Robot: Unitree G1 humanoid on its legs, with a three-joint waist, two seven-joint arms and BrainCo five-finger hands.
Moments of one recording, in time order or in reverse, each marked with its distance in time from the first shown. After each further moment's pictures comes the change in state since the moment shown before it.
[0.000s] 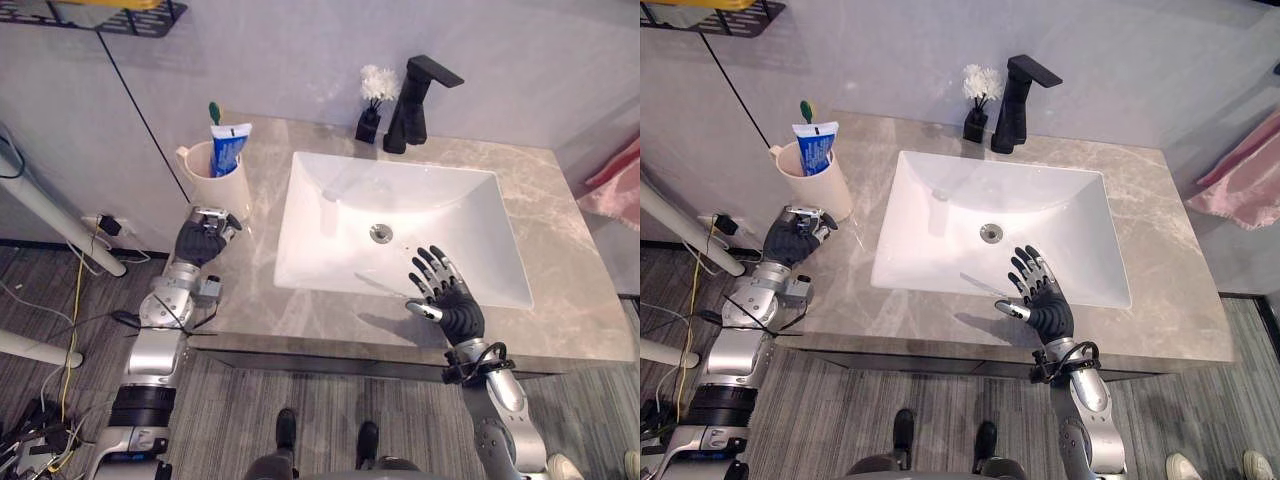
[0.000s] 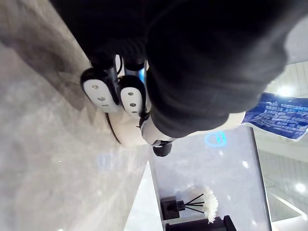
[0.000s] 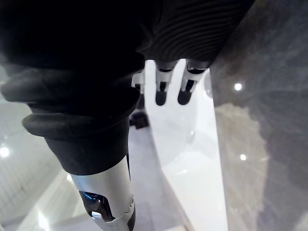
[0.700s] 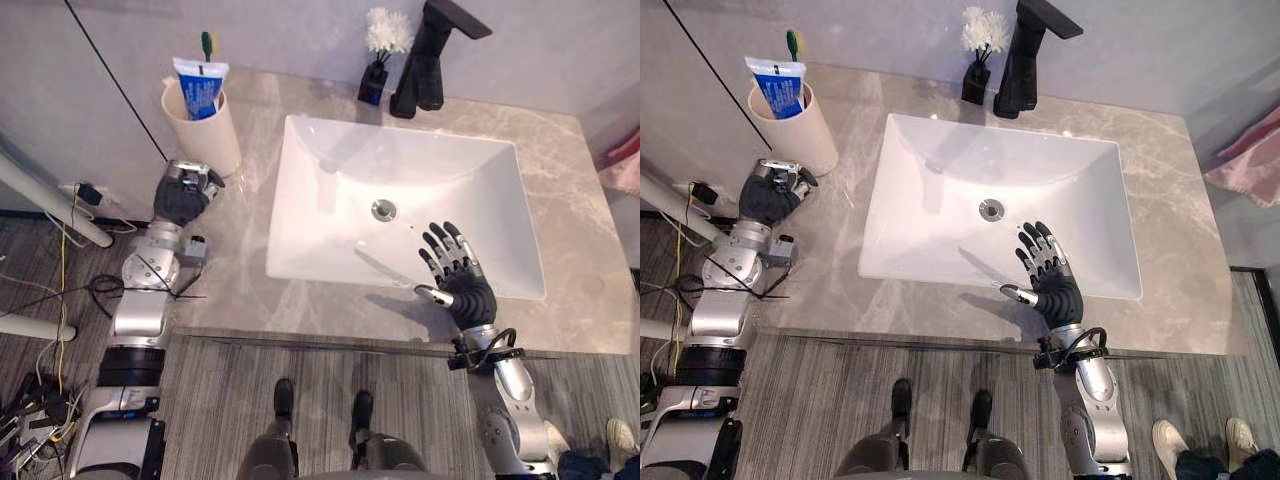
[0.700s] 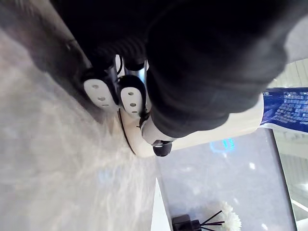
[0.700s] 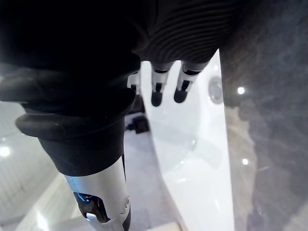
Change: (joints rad) left arm -0.186 0.077 0.014 0.068 0.008 -0.001 0.039; right arm -0.047 -0.007 -0.020 -0.043 0.002 -0.039 0.001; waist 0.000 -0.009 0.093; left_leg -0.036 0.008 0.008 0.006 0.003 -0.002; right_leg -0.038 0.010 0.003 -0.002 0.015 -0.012
